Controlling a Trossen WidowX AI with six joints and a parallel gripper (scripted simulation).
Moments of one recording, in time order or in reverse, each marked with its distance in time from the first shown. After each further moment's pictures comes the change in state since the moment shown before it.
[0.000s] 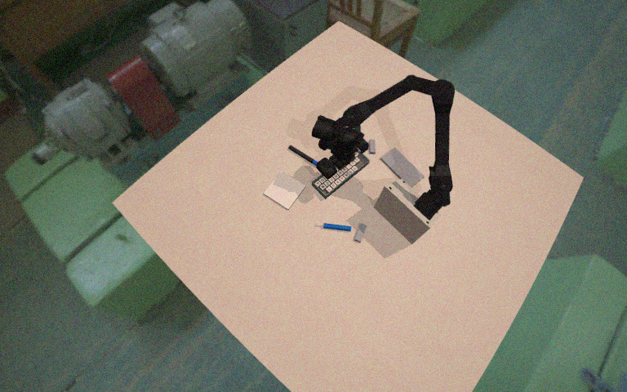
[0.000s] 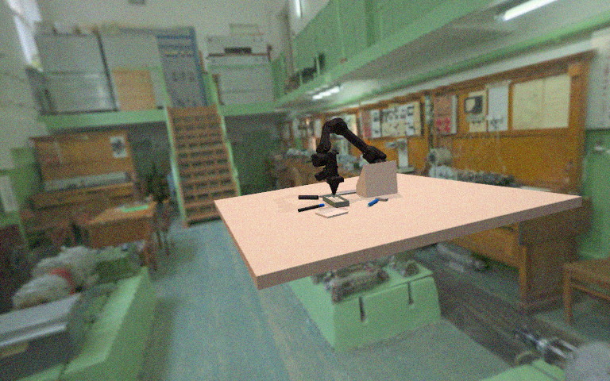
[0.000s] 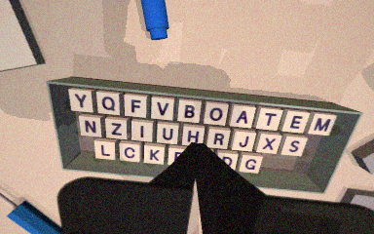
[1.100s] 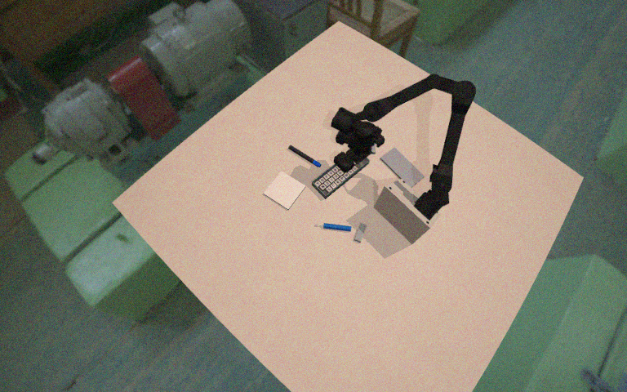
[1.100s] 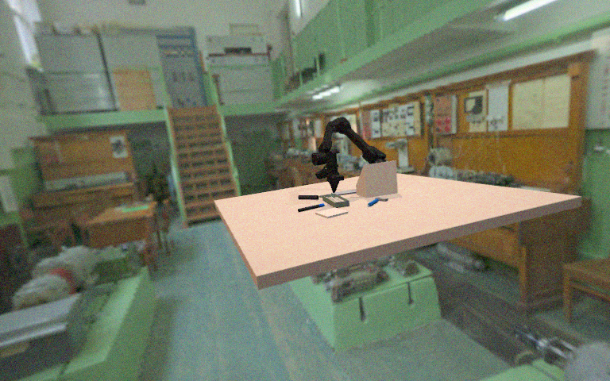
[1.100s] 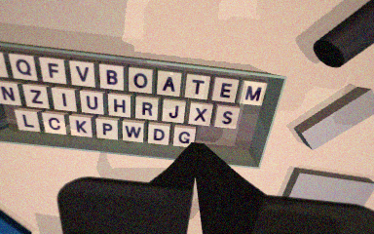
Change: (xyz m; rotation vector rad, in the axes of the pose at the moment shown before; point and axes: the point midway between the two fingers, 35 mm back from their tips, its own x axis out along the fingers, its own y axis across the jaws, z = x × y) arm 0.000 -0.059 -0.018 -0.015 -0.003 -0.011
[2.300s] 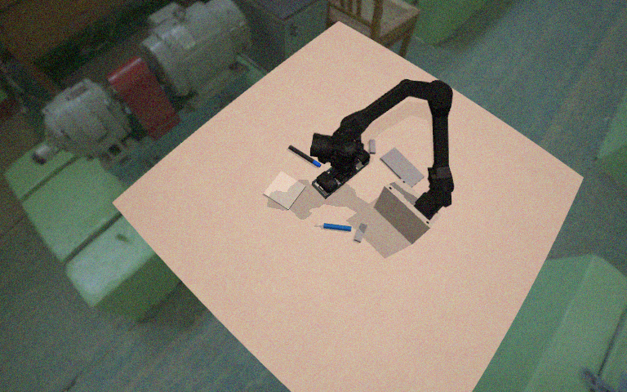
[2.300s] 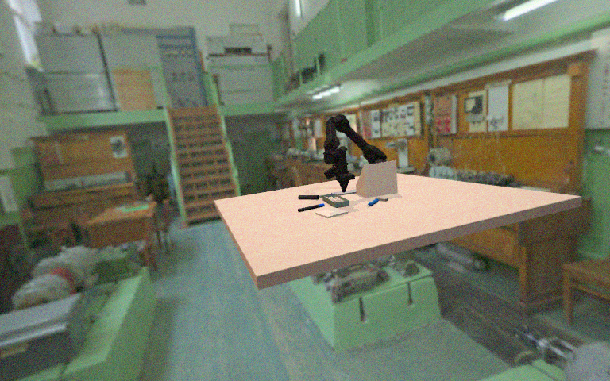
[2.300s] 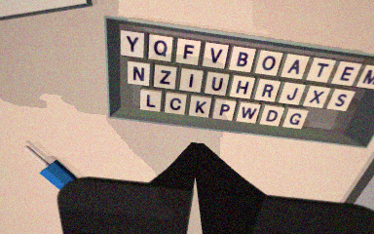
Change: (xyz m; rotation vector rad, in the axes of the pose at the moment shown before) arm -0.016 0.095 -0.020 -0.013 0.023 -0.004
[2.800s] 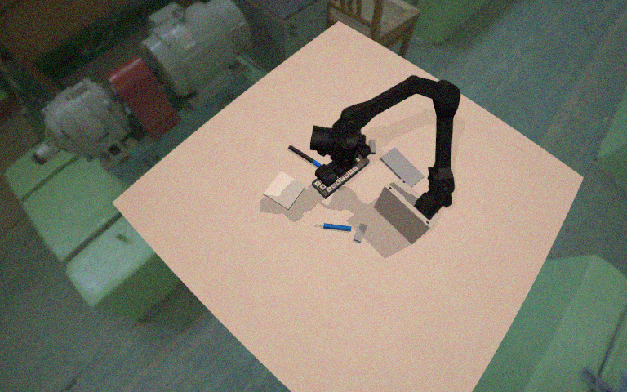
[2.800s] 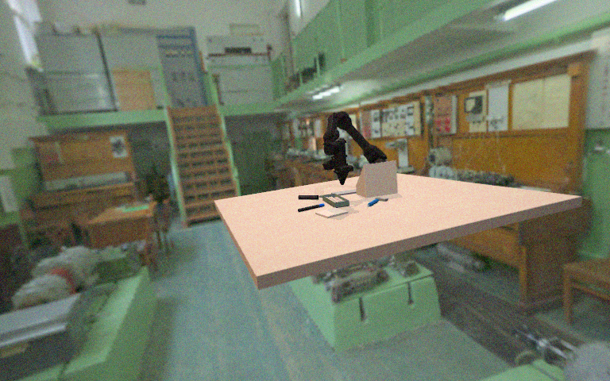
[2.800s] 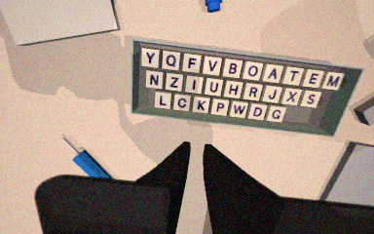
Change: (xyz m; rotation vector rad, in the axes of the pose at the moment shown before) arm -0.039 0.004 0.004 0.006 -0.031 0.016
